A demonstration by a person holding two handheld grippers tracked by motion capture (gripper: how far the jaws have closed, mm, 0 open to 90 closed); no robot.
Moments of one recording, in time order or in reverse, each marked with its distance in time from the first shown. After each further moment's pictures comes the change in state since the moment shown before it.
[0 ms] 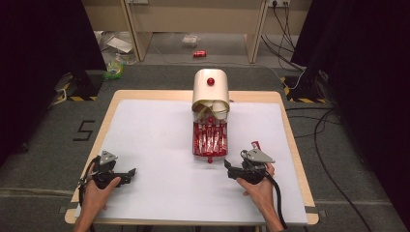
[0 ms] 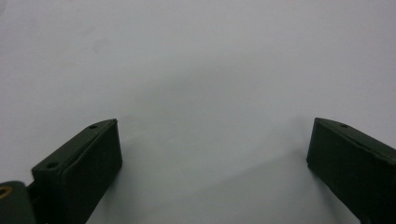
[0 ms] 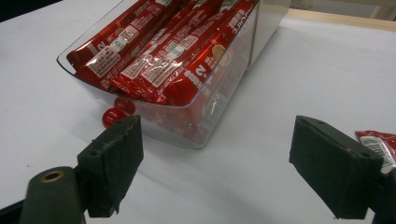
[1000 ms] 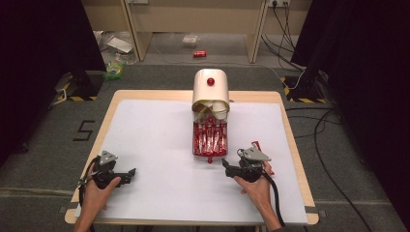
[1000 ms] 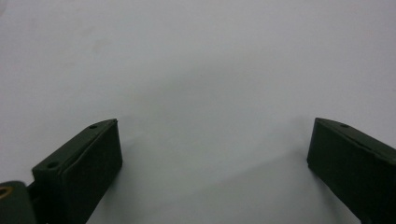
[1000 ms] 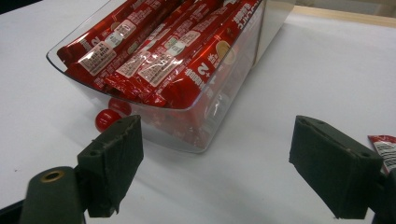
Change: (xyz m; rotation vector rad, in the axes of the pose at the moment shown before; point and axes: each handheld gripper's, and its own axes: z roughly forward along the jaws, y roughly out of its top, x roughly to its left) left arm 0.000 0.000 0.000 0.000 0.003 0.001; right arm 0.001 0.000 0.012 0.012 0.000 -0.005
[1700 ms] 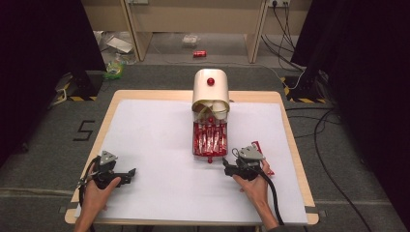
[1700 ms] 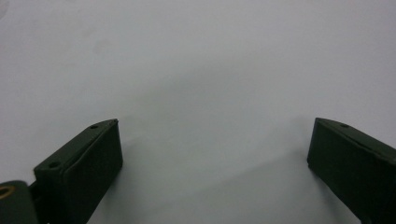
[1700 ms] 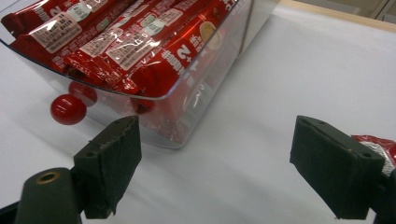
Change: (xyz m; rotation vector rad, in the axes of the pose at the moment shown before) left arm 0.000 0.000 0.000 0.000 0.002 0.004; right arm -0.001 -0.002 0.013 0.041 -0.075 -0.070
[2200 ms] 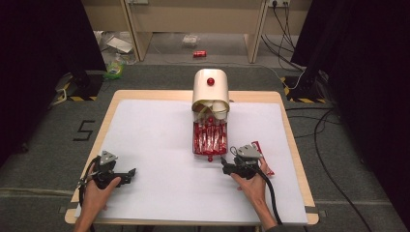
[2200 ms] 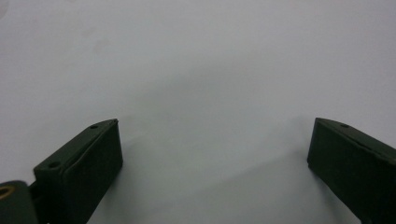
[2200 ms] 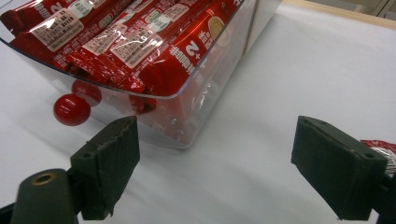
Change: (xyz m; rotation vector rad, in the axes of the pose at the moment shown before) left arm 0.000 0.000 0.000 0.000 0.000 0.000; right arm 0.001 0.003 0.007 0.005 -0.003 0.002
